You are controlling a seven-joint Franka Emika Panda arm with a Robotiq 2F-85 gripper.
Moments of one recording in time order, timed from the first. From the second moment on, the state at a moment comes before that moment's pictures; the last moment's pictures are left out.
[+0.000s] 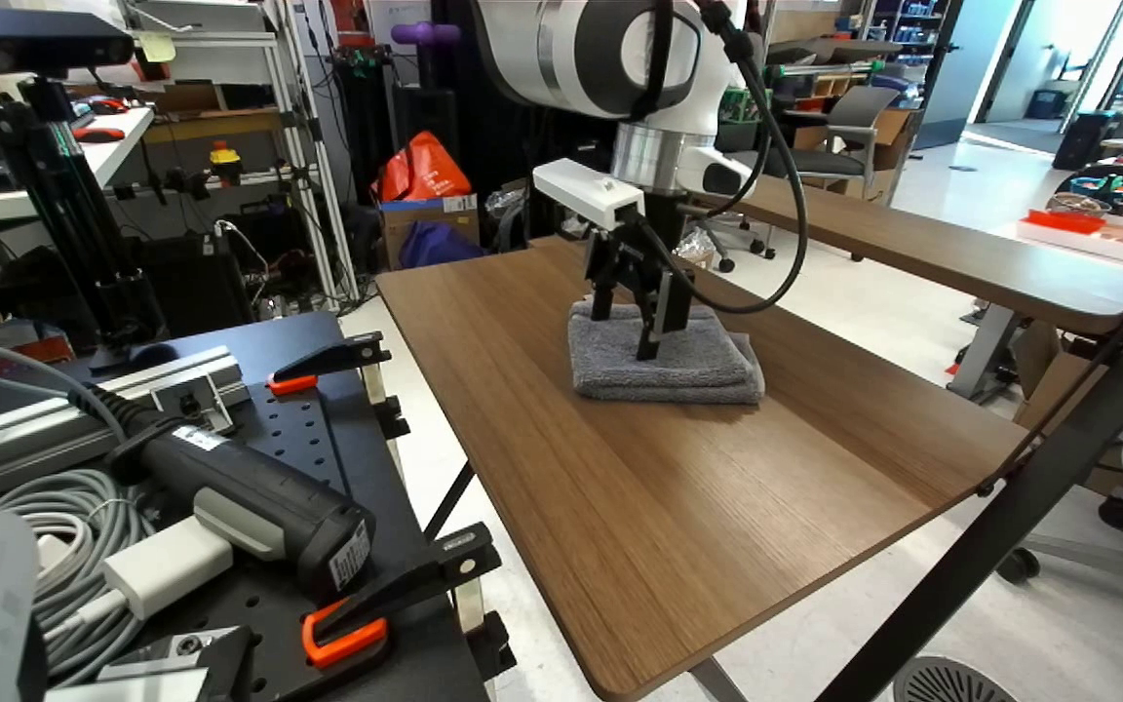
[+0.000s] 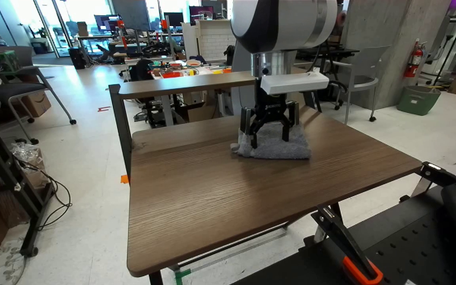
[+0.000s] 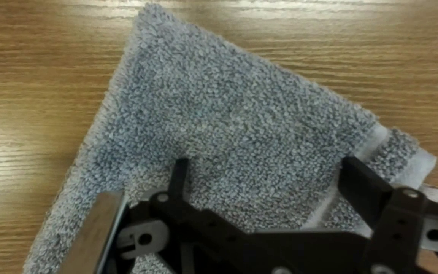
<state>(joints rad) 0.14 0.74 0.00 -1.82 0.01 2.43 0.12</state>
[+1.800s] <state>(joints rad) -0.10 0.59 -0.05 -2.14 0.13 2.66 0.12</state>
